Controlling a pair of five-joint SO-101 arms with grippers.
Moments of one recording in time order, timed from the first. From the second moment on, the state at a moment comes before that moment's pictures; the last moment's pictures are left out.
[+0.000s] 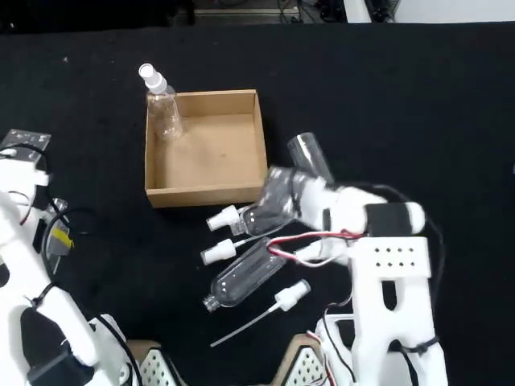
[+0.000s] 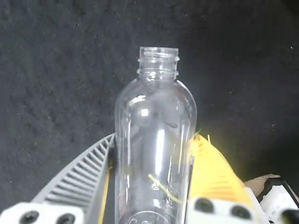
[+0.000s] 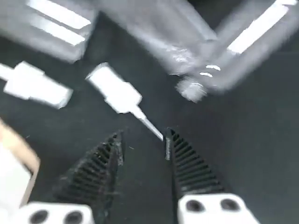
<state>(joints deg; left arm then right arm) -44.0 -31.0 28.0 86.5 -47.7 -1.7 -44.3 45.6 82.9 70.5</state>
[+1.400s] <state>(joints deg) -44.1 -31.0 28.0 86.6 -47.7 -6.0 -24.1 61.1 57.8 82.0</state>
